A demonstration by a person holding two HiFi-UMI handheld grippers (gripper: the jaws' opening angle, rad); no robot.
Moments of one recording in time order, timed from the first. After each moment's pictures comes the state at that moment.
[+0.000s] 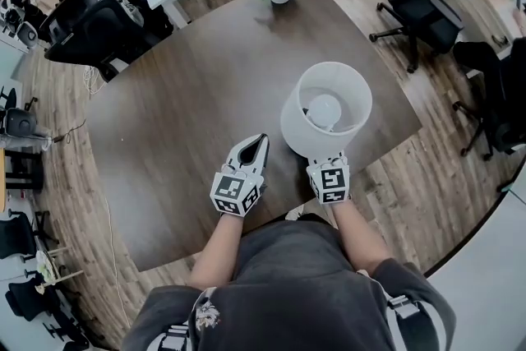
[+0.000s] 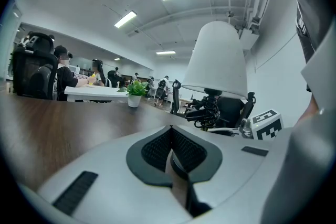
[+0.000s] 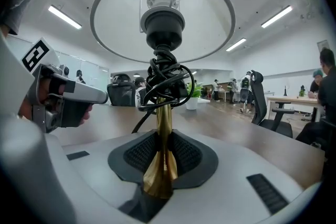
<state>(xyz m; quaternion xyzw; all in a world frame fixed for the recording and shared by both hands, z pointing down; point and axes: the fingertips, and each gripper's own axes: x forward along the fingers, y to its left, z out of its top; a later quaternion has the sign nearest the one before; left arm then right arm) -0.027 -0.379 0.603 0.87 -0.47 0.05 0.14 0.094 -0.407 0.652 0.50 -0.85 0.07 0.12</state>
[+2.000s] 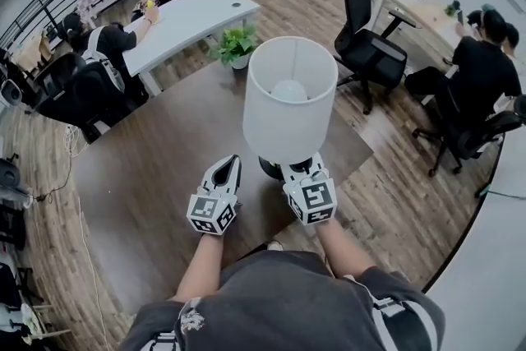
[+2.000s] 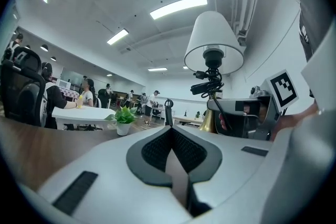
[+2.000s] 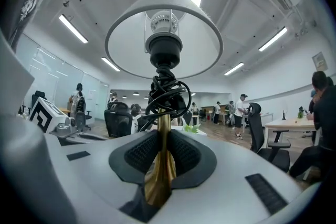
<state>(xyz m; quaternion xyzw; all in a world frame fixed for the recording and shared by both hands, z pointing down) -0.009 -0.393 0.498 0.89 -0.45 -0.03 0.07 0.108 -0.398 0.438 0.52 -0.85 -0.02 0.03</state>
